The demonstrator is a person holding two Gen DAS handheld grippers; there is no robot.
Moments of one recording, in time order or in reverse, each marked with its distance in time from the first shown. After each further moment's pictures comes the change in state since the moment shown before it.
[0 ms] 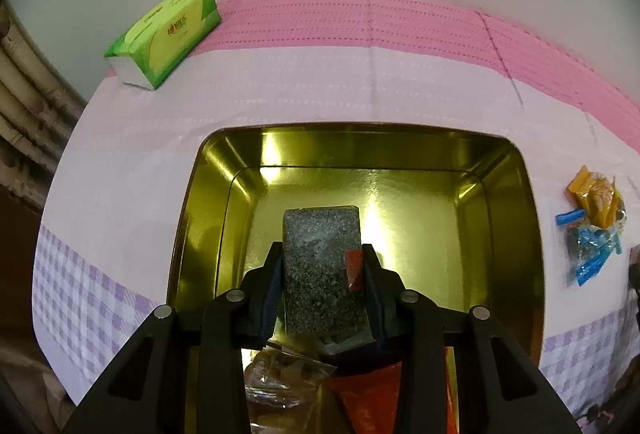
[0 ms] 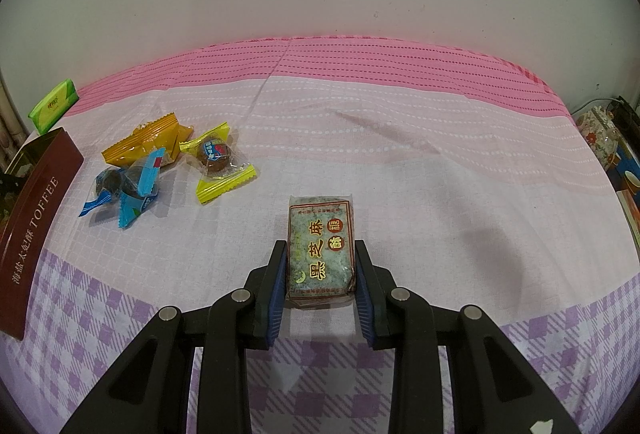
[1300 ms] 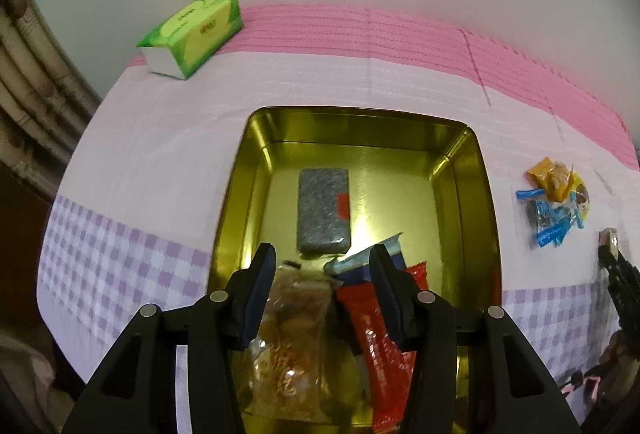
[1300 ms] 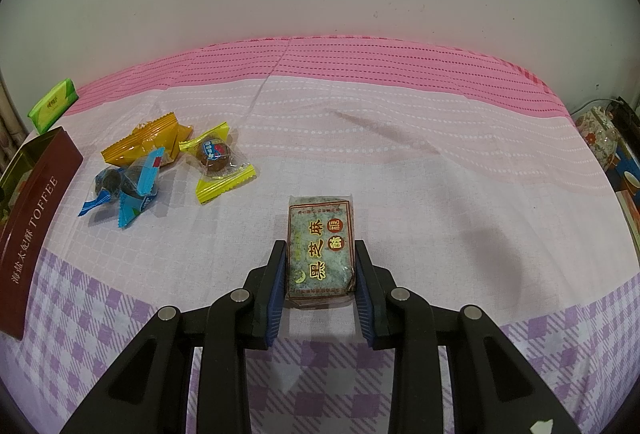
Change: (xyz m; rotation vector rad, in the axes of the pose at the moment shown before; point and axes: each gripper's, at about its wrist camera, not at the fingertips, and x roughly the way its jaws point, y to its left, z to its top) left arm -0.060 0.015 -0.033 -0.044 -0.040 -0.041; right arm 0.000 0.000 0.000 -0.001 0.000 -0.002
